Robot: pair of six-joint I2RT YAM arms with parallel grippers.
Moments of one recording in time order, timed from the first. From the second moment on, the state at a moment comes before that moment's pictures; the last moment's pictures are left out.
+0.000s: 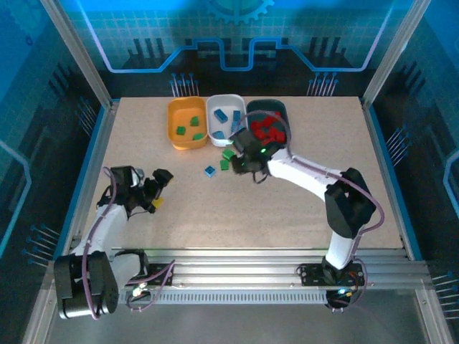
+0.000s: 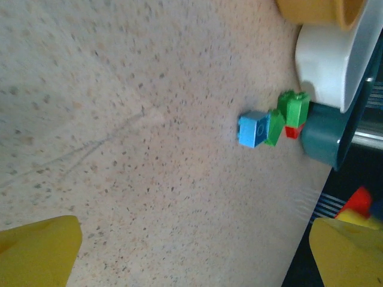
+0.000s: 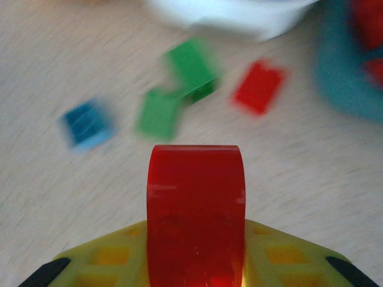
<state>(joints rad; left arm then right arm) 0.17 1.07 0.49 -0.33 0.59 -0.91 0.67 1.79 1.40 -0.59 0.18 0.35</state>
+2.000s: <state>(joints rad) 0.14 1.02 0.45 -0.39 0.52 -0.96 0.78 2.38 1.98 -0.71 0.05 0.15</state>
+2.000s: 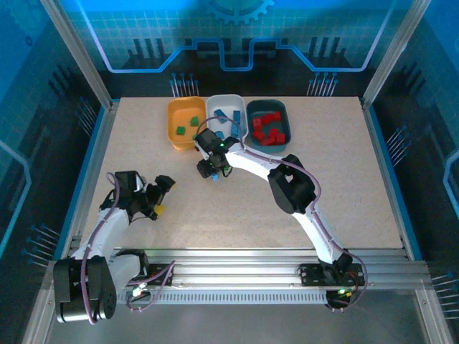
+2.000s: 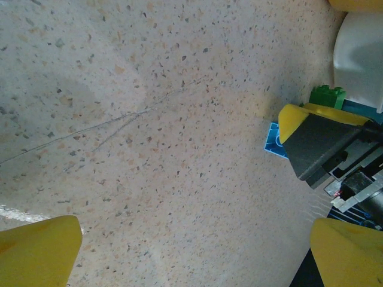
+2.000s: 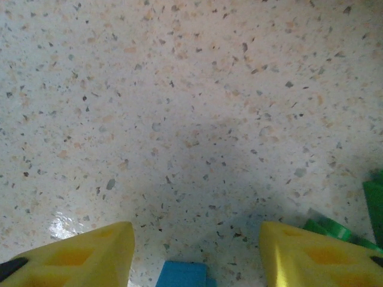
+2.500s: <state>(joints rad) 0.14 1.02 0.45 -0.39 0.52 -0.96 0.81 2.29 1.81 -0.65 0.06 0.18</state>
